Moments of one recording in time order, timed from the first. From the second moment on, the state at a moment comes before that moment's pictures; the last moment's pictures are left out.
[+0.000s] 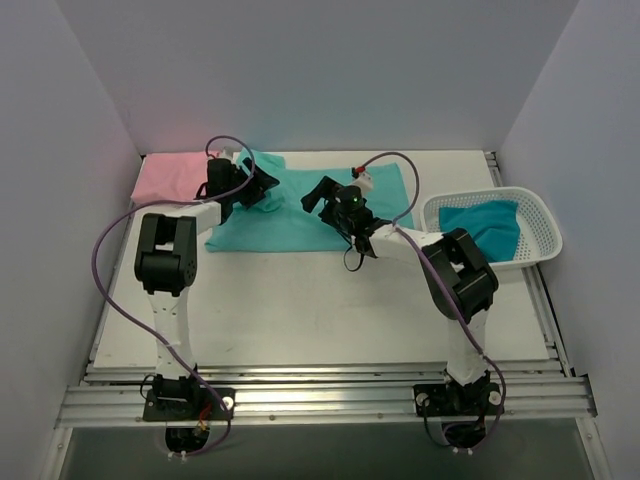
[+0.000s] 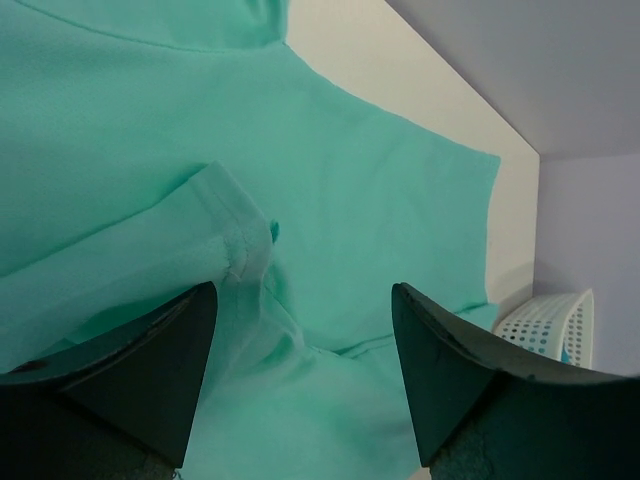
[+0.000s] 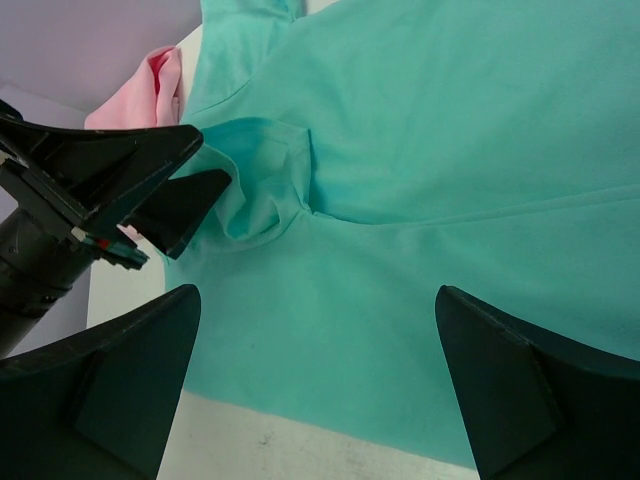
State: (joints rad) left arm -0.14 2.20 1.48 0.26 0.35 -0.87; right arm 0.57 1.98 1.22 0.37 0.16 0.88
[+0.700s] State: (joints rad) left arm -0.06 2.37 1.82 0.02 0.18 -0.82; right arm 0.53 1.82 1.11 0.35 0.22 0.81
